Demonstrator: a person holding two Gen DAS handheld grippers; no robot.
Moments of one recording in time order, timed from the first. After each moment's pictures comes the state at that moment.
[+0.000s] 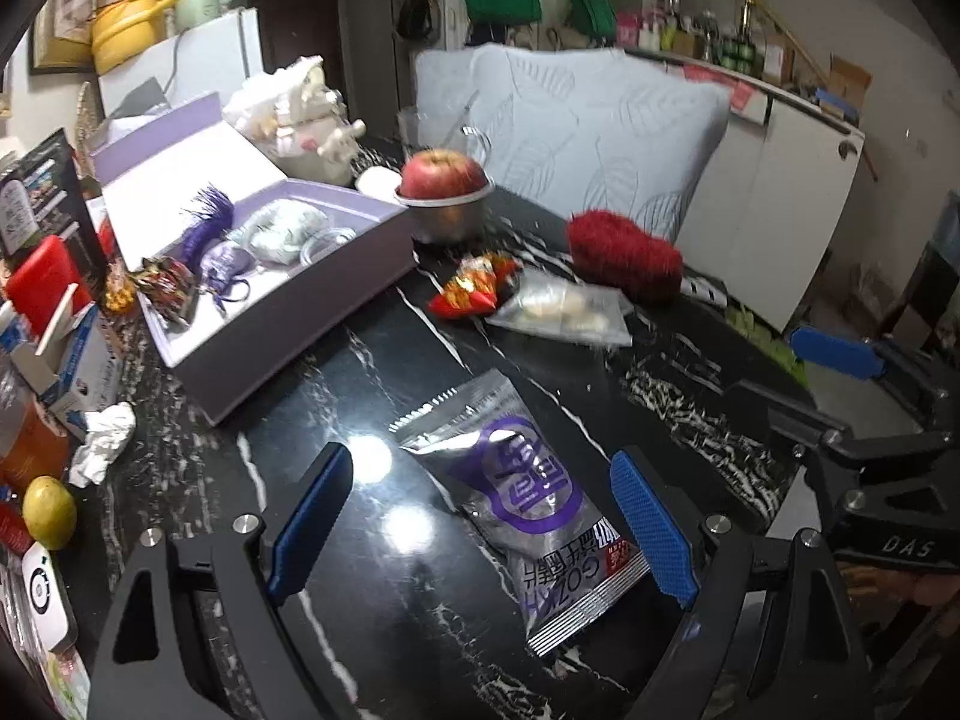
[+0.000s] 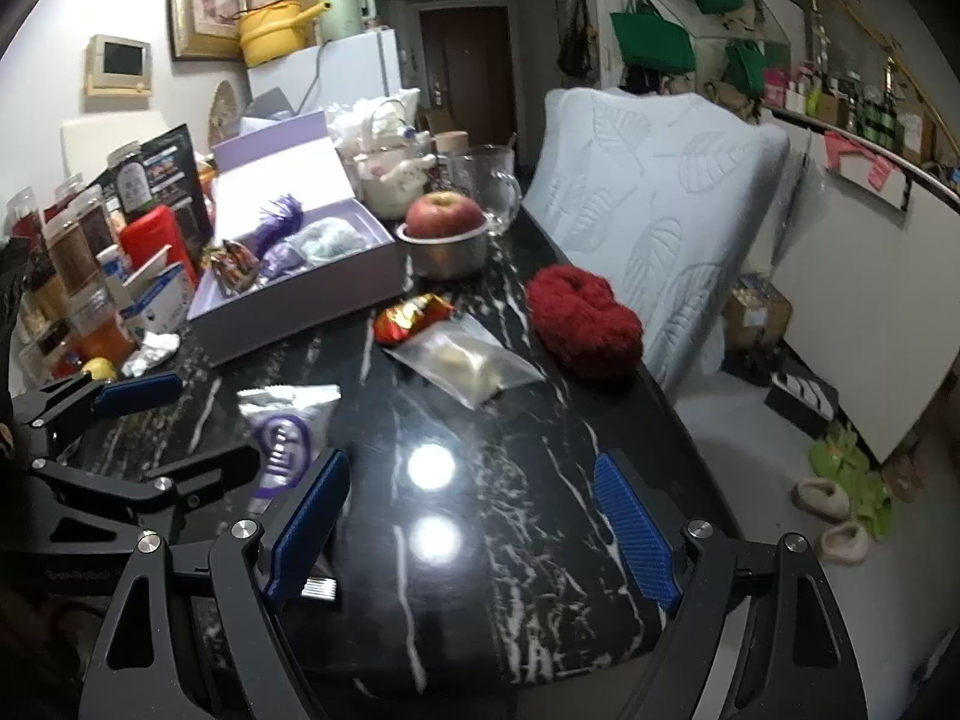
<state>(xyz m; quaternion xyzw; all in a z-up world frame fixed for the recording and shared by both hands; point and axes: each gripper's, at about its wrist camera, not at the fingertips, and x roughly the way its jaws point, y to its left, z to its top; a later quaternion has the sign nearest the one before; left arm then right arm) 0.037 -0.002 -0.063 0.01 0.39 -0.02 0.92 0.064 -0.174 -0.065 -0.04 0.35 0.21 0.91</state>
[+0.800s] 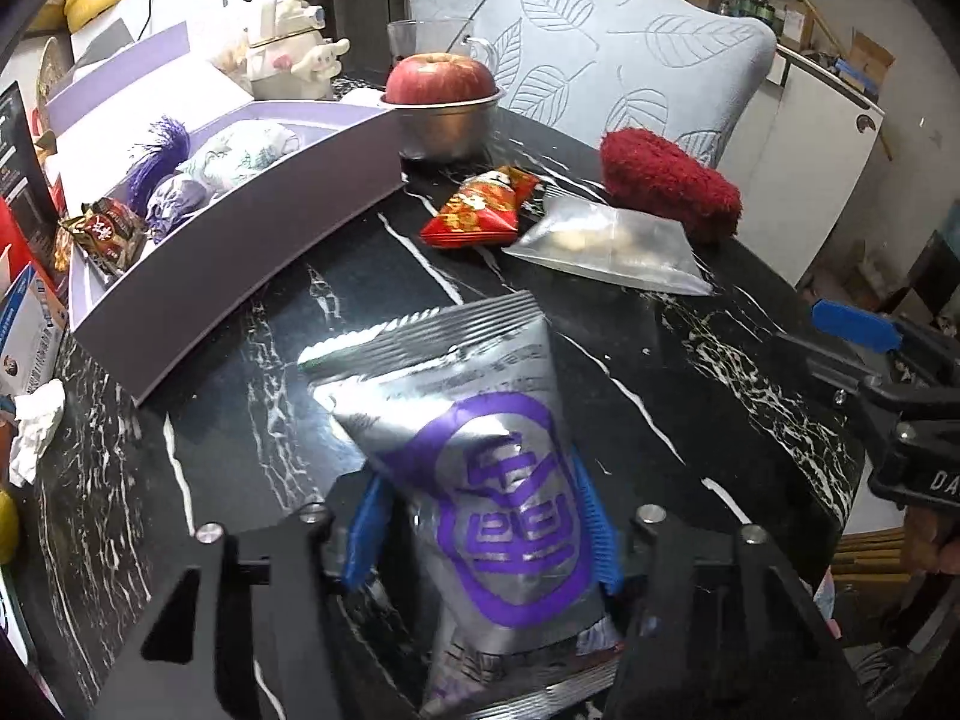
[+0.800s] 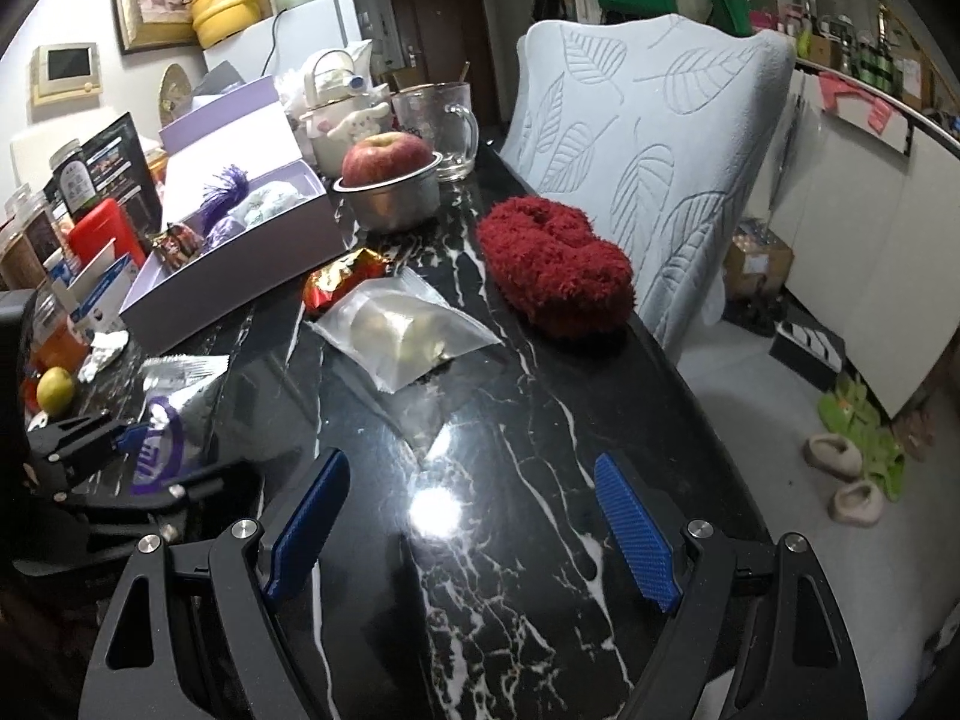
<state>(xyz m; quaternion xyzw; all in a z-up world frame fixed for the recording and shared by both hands) 0.085 0.007 -0.117 0.00 0.45 -0.03 0.89 0.116 -0.182 -0.105 -0.02 0.40 0.20 0.89</state>
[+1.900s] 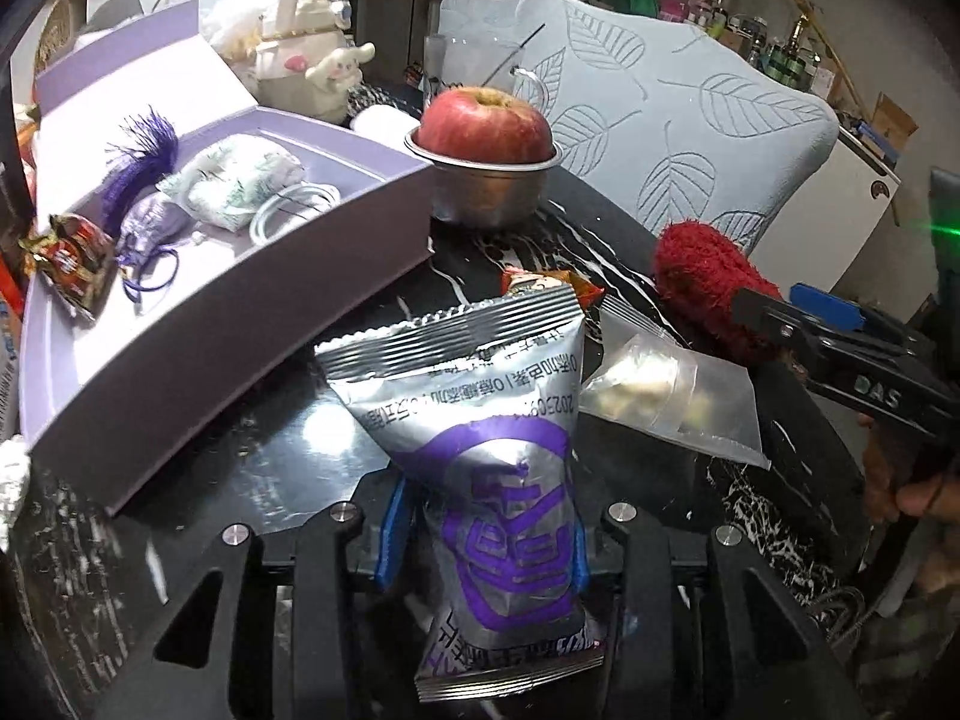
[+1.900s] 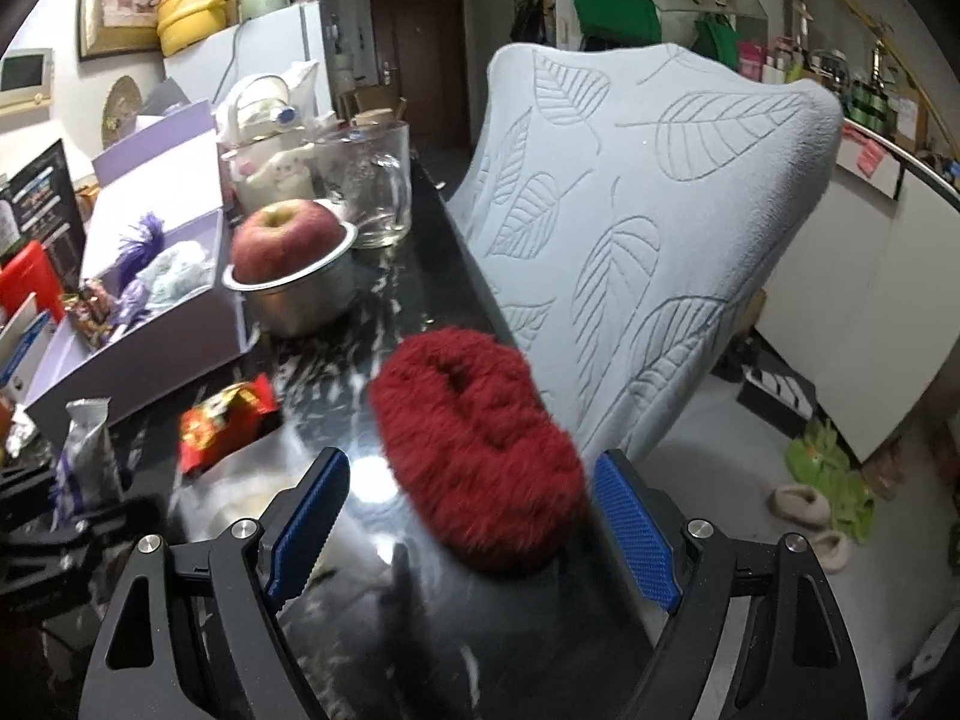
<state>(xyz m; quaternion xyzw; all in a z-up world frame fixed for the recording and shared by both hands) 0.154 0.035 -0.110 -0.06 0.44 -0.03 0.90 0.222 -0.174 -0.098 -0.05 0.38 0.16 0.91</state>
